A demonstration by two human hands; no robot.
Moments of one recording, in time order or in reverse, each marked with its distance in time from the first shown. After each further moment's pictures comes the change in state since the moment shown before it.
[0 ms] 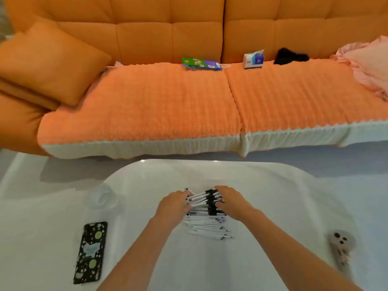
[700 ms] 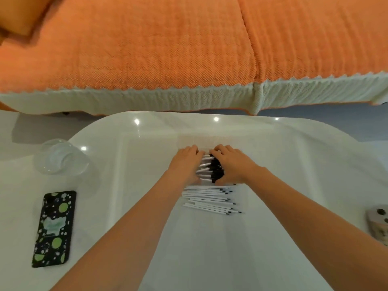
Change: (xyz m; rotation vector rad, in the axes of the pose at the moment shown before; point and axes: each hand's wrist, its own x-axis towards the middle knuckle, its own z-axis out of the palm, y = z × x) left_hand 0.127 -0.032 0.103 0.439 0.003 0.204; right_hand 0.101 0.066 0.063 -0.510 0.049 -0.264
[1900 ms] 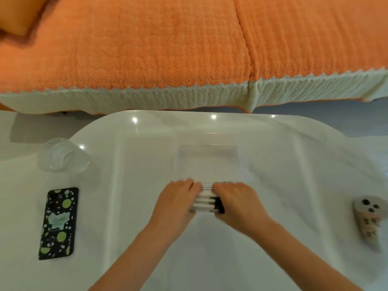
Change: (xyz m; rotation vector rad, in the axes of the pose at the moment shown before) left_hand -0.116 0.041 -0.009 -0.139 0.268 0.085; right_hand -0.101 -0.061 0.007 0.001 0.387 -0.002
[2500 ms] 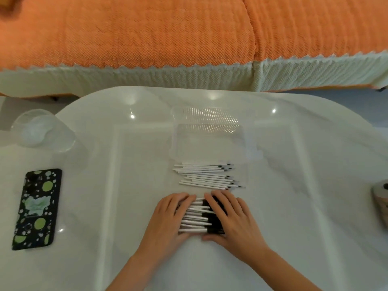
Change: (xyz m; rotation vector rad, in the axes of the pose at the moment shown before) left_hand -0.073 -0.016 0.134 -0.217 0.092 -0.079; right_hand -0.076 -0.020 0.111 0.048 -0.103 0.073
